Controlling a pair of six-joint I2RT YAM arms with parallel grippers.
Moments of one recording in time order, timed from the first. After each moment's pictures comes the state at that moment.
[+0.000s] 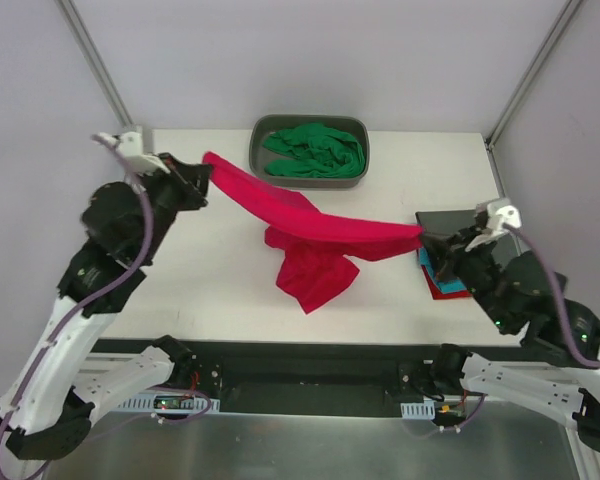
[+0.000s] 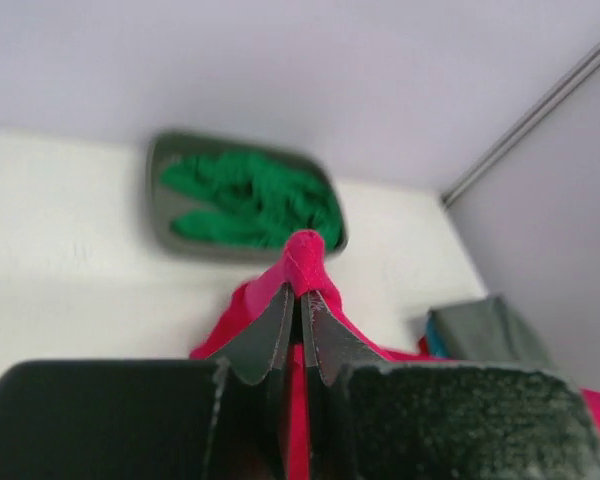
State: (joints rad) left arm -0.57 0.86 1.24 -0.47 -0.28 -0.45; right arm 1.06 0.54 1.05 -0.74 0.63 0.26
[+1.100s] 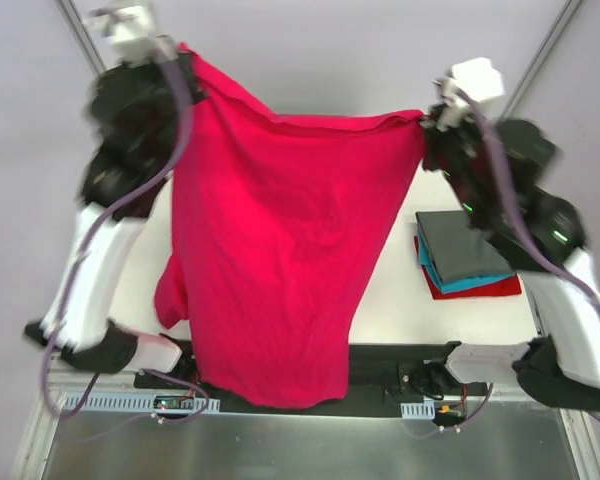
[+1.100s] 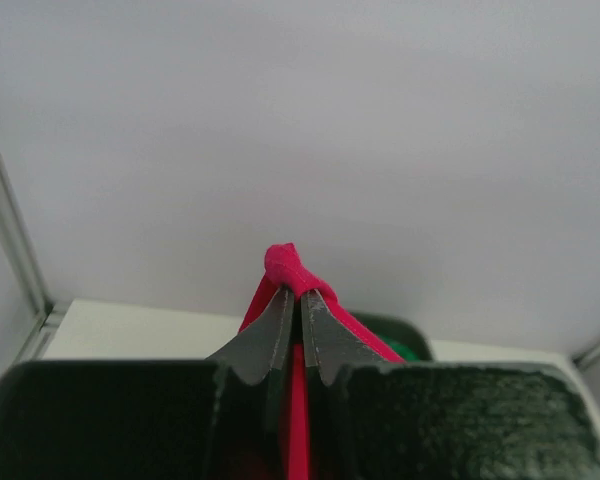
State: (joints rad) left arm -0.52 1.30 2.02 -0.44 -0.48 -0.11; right arm 0.86 1.20 1.99 -0.75 0.54 -0.20
